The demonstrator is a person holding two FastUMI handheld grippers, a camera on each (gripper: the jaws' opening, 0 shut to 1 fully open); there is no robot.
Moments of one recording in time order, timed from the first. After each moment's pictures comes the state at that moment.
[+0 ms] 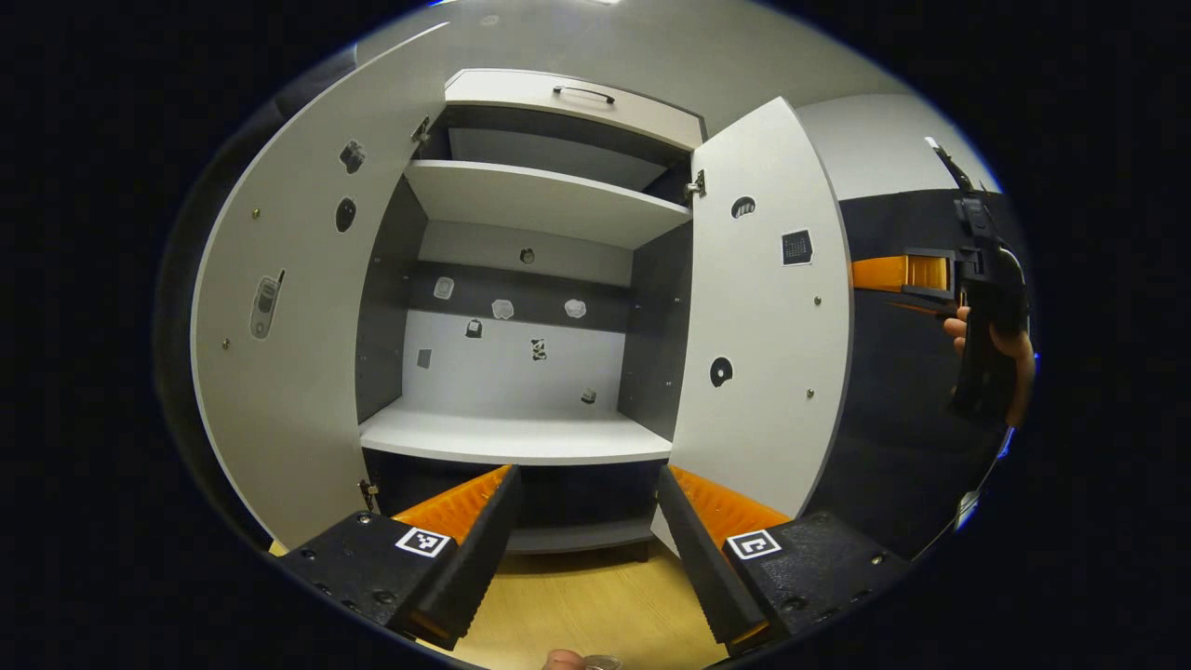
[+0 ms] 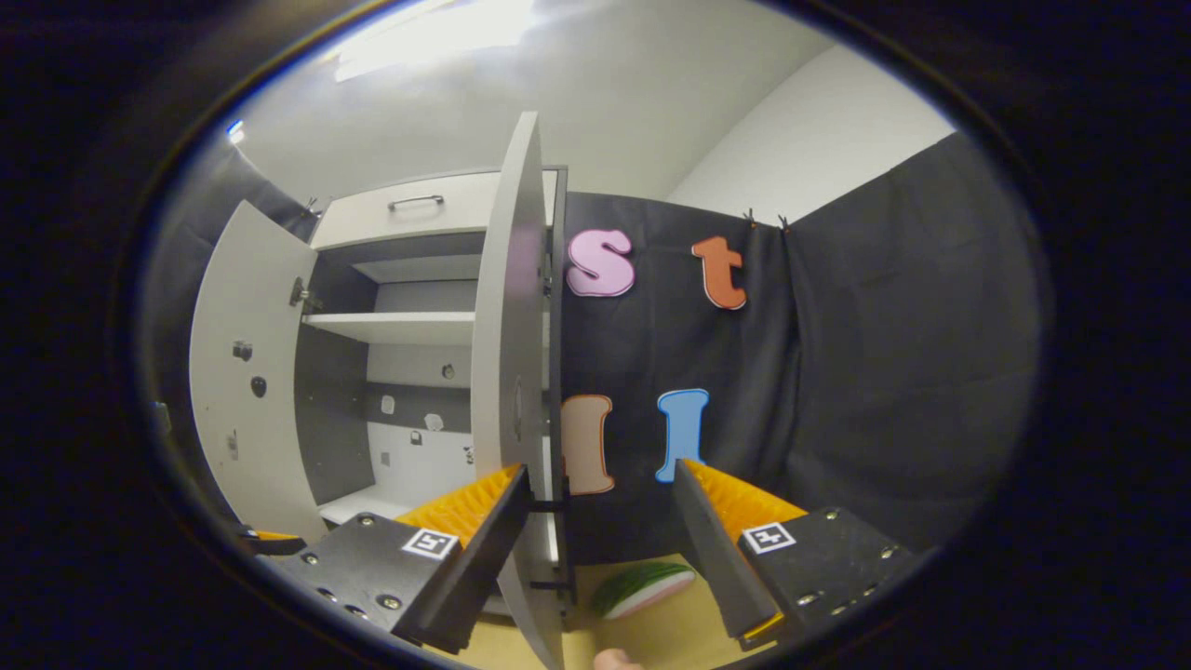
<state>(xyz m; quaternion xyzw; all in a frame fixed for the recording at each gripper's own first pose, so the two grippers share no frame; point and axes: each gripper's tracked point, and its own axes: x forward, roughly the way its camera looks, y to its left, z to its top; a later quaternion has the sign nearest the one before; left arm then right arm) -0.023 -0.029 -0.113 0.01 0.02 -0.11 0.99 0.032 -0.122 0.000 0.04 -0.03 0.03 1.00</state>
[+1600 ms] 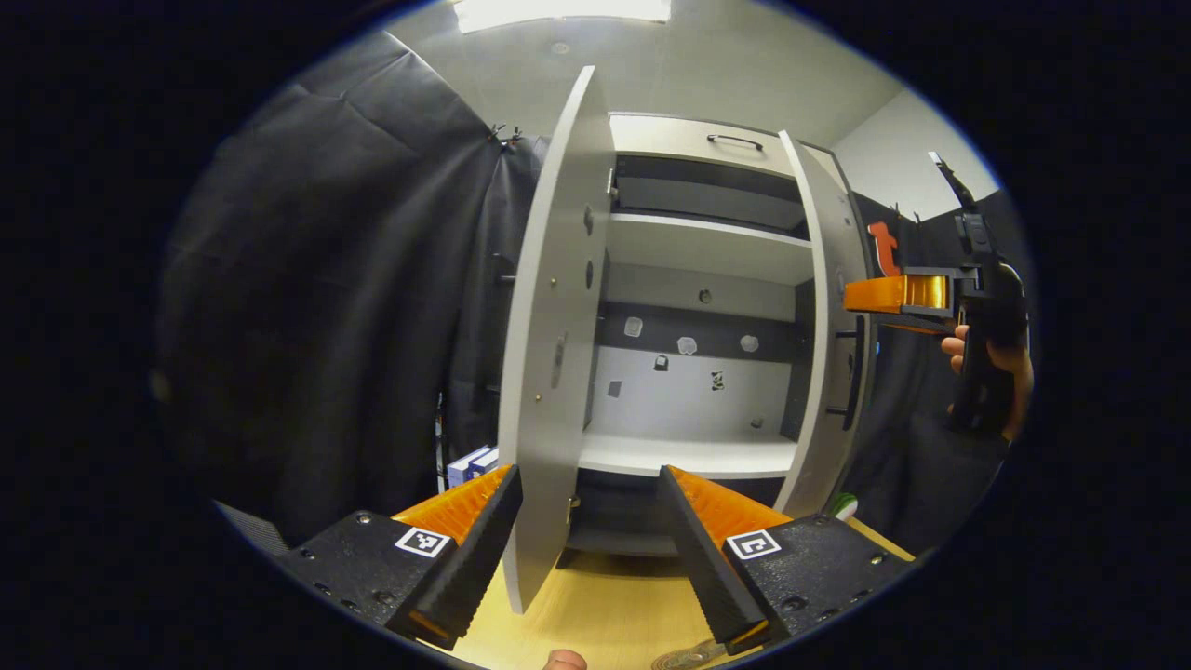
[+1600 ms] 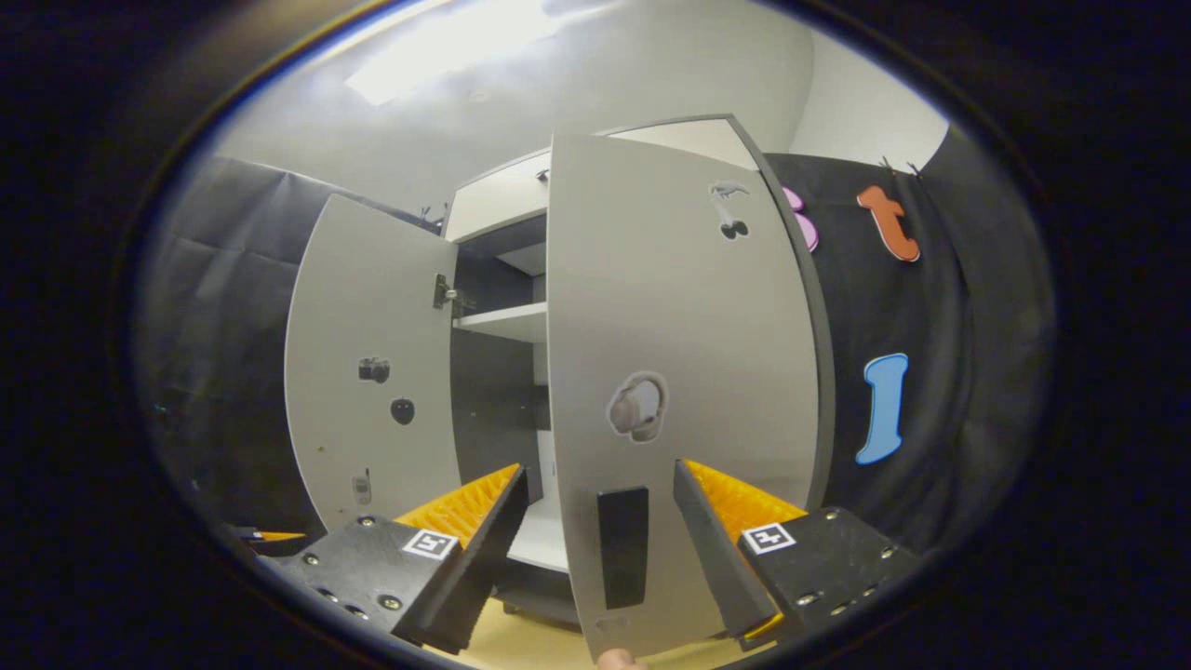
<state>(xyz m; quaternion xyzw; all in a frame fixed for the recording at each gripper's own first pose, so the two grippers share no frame) -0.100 0.156 -0.064 0.02 -0.03 0.14 0.99 0.059 0.115 0.004 0.10 0.00 0.26 0.96</state>
